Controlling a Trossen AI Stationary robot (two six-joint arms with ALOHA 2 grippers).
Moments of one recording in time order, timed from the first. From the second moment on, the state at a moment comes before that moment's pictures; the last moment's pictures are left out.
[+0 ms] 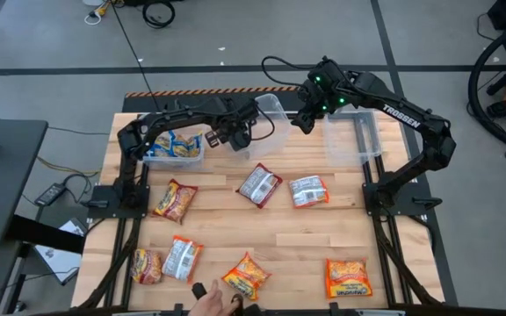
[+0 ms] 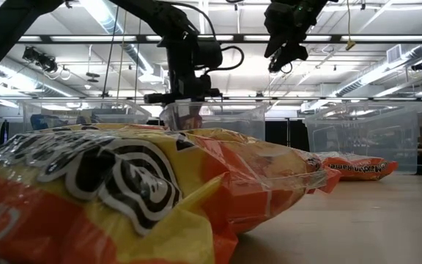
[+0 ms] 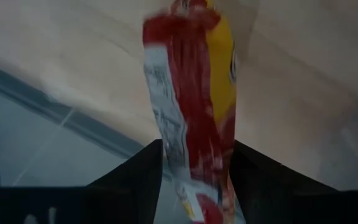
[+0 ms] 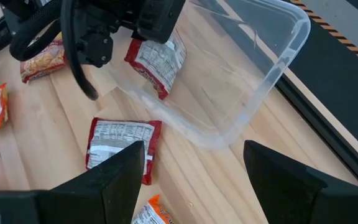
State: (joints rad) left arm 0.46 2.01 1.71 -0.98 -0.26 1.58; right arm -0.61 1.47 1.58 -1.03 -0.23 0.09
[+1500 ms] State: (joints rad) left arm 0.37 1.98 1.85 -1.27 -0.24 1.24; right arm -0.61 1.47 1.58 -1.06 -0.26 0.13
